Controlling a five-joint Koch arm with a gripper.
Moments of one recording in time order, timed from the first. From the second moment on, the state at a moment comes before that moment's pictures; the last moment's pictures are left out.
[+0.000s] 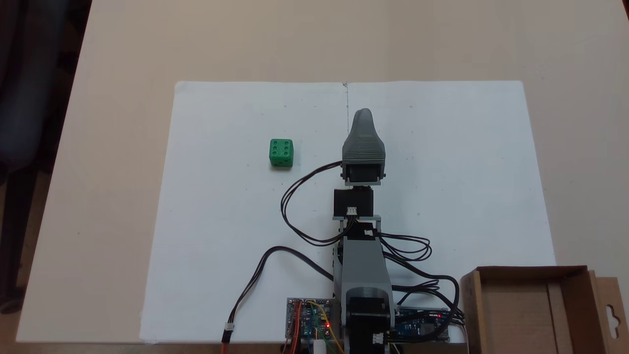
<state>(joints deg) 0.4 129.4 175.6 -95.3 -0.1</state>
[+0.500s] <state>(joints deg) 0.4 129.4 175.6 -95.3 -0.1</state>
